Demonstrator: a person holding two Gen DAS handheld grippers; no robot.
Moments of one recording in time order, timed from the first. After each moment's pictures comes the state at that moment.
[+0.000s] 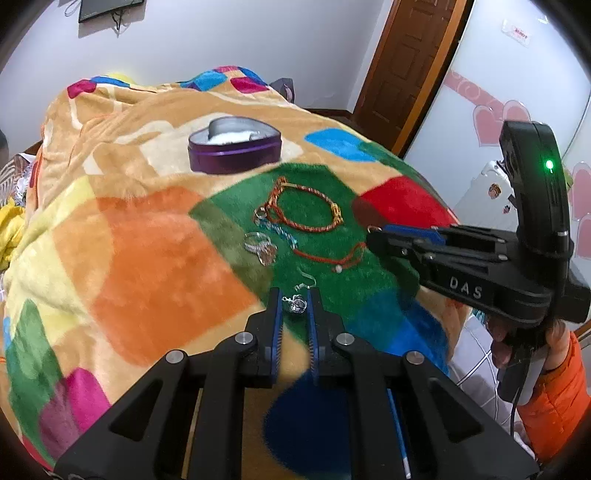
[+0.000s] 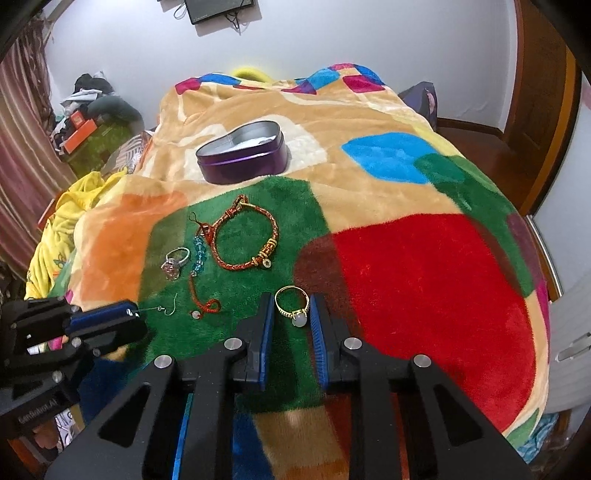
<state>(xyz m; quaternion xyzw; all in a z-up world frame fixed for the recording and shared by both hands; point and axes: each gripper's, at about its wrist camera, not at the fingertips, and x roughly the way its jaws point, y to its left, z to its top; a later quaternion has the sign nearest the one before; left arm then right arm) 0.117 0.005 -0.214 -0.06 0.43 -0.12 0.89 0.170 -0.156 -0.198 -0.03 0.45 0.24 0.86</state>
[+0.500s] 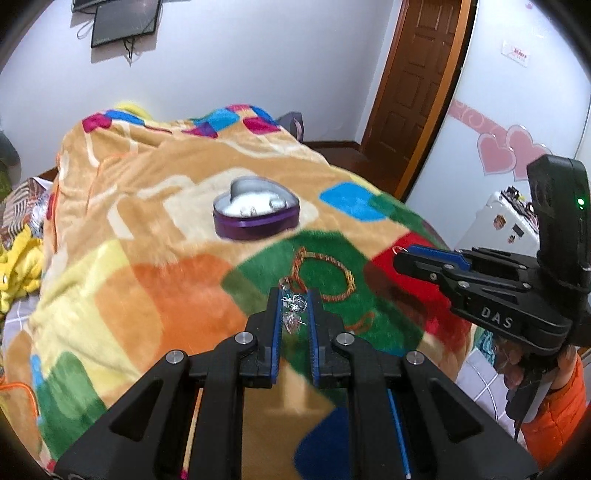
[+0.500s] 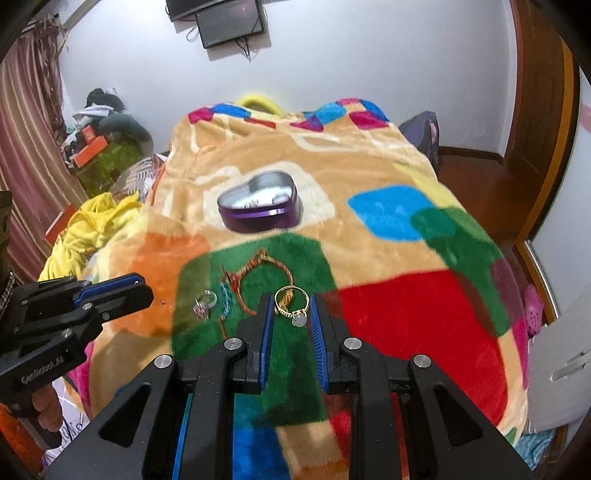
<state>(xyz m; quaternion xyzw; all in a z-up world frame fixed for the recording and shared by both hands) 0.135 0.023 -0.168 -0.05 0.38 -0.10 0.92 0.172 -0.150 -0.157 -0.02 0.39 0.26 0.88</state>
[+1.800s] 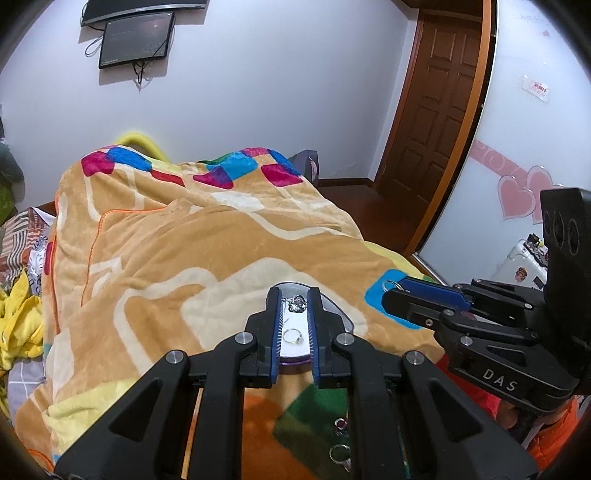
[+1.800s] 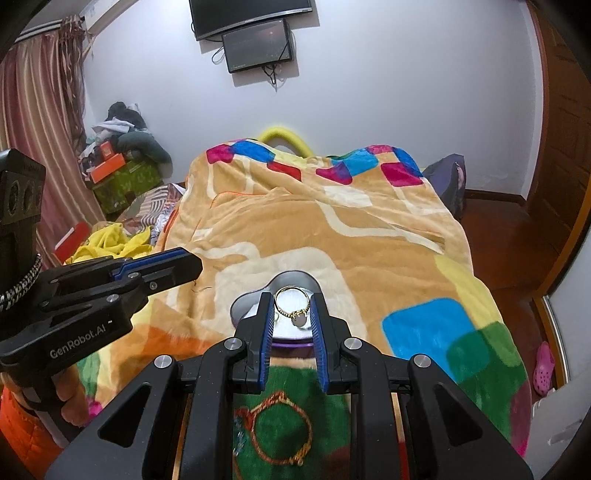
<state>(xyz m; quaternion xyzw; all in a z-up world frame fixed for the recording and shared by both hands) 0.246 0.062 -0.144 -0.06 0.33 -0.08 0.94 0.246 -0.098 -0.127 -0.03 0.34 0.30 0.89</state>
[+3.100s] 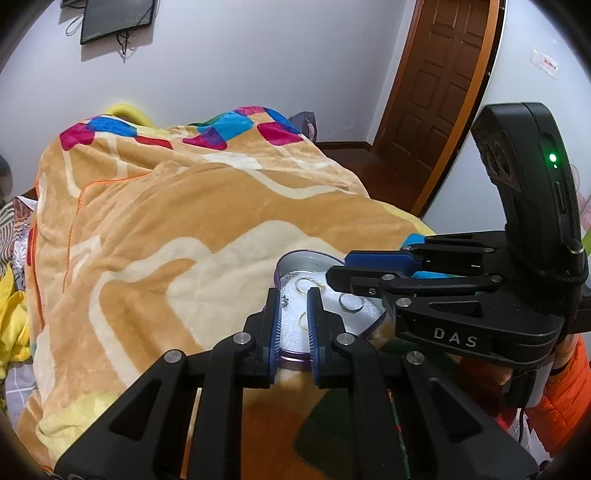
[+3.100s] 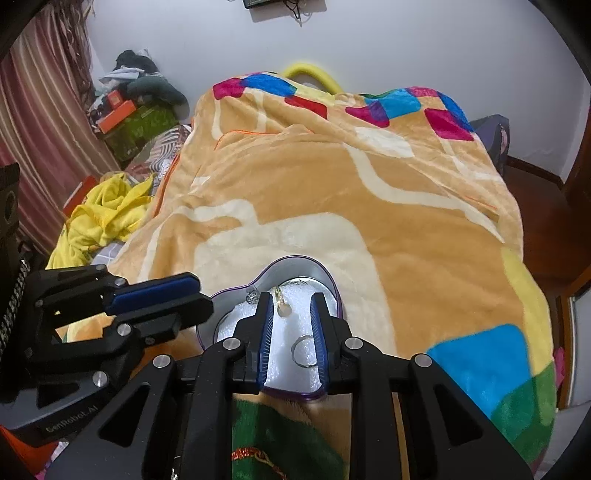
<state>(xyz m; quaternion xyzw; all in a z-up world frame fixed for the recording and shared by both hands) 0.280 0.067 -0.180 -0.05 0.39 -0.10 0.91 0.317 -0.064 -0.166 -0.08 0.44 0.35 0.82</state>
